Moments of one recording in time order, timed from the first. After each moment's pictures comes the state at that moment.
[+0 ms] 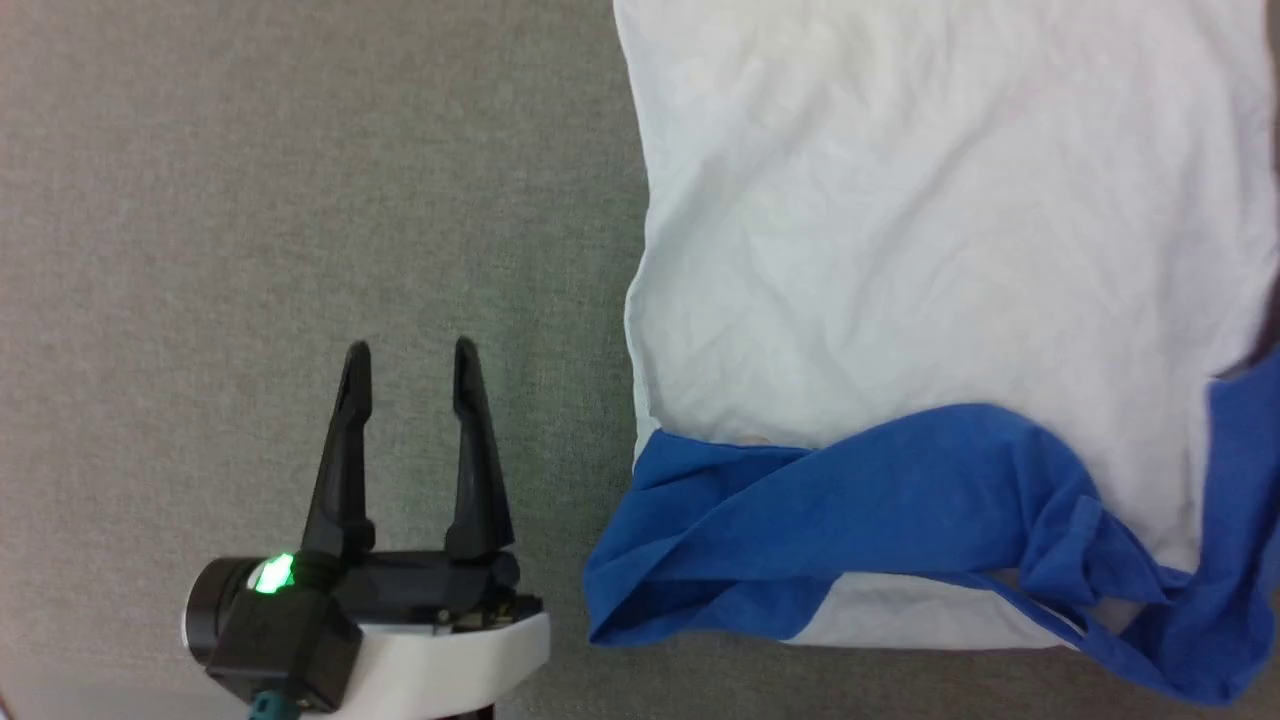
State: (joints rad) left arm 0.01 0.08 -0.28 -0.40 -0.16 0.26 -0.26; right arm -0.83 -0.59 -0.37 0.15 0.57 0.13 0.71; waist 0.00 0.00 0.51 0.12
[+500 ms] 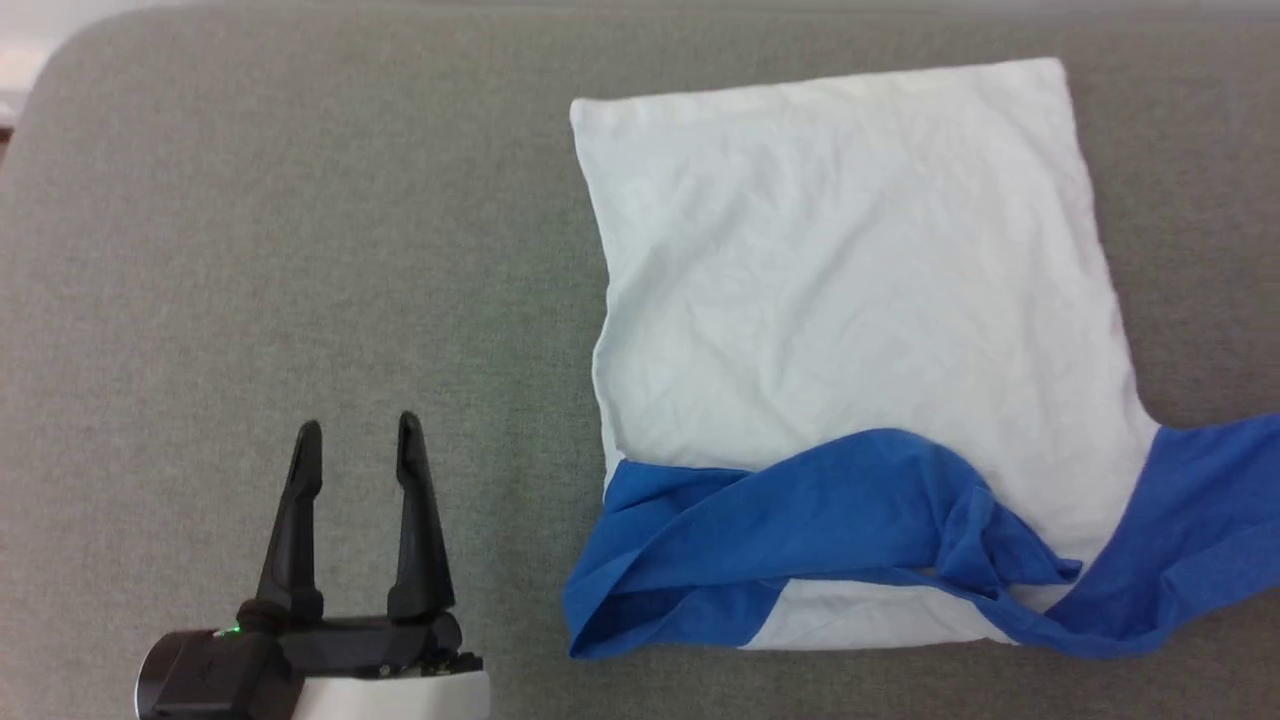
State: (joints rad) left arm 0.14 0.14 -0.21 -0.40 -0.23 0.25 -0.24; right arm -0.36 -0.57 -0.76 0.13 0.62 0.13 0.56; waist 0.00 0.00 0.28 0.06
